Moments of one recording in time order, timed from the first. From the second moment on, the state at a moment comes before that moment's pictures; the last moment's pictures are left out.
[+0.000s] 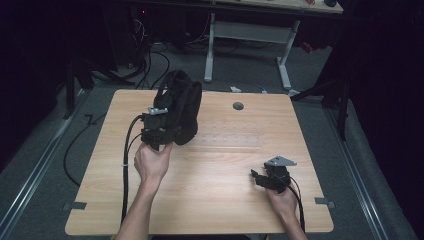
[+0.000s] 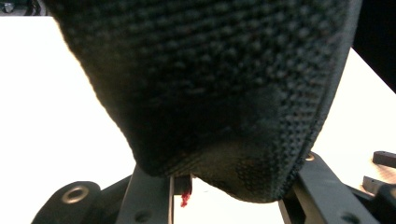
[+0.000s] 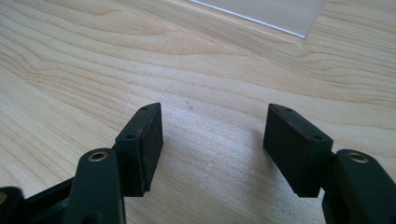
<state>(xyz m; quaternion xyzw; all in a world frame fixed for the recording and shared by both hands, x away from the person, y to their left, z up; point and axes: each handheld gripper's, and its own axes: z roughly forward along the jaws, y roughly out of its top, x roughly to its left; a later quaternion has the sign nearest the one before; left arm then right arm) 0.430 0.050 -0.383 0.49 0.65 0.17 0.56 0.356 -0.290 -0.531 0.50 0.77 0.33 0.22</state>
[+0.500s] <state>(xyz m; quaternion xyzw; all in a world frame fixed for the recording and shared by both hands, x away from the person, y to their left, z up) 0.419 0.051 -0.389 0.48 0.62 0.16 0.61 0.356 -0.290 -0.531 0.50 0.77 0.33 0.22</state>
